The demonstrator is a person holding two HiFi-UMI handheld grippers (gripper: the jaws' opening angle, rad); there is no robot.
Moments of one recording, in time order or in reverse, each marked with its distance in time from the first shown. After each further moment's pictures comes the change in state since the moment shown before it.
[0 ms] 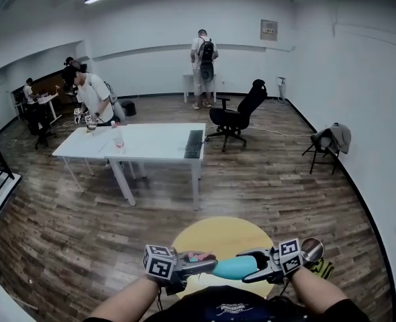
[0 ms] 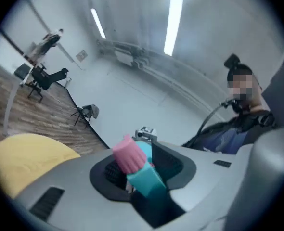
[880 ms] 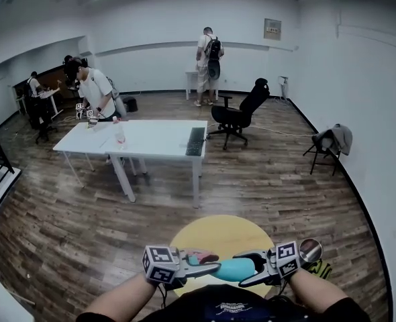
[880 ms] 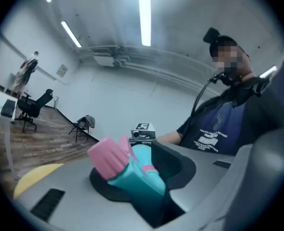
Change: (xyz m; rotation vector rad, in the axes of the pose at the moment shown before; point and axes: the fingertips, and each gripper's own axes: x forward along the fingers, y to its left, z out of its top) left arm 0.007 -0.024 0.000 0.318 0.095 0.016; right arm 0.013 0.006 -0.007 -0.027 0.041 0.011
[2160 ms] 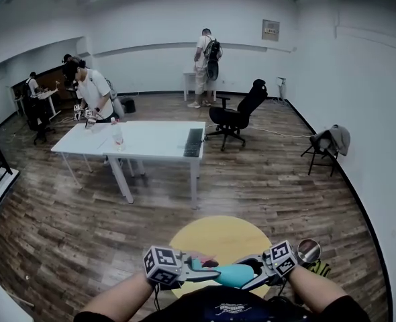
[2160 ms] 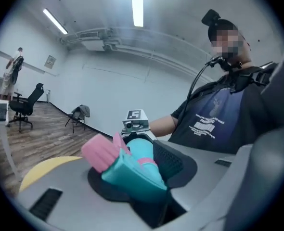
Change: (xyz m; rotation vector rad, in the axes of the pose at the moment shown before) left arm 0.006 -0.009 -0.025 0.031 0.175 -0.060; right arm 0.006 0.010 -0.030 0.079 0.139 0.116
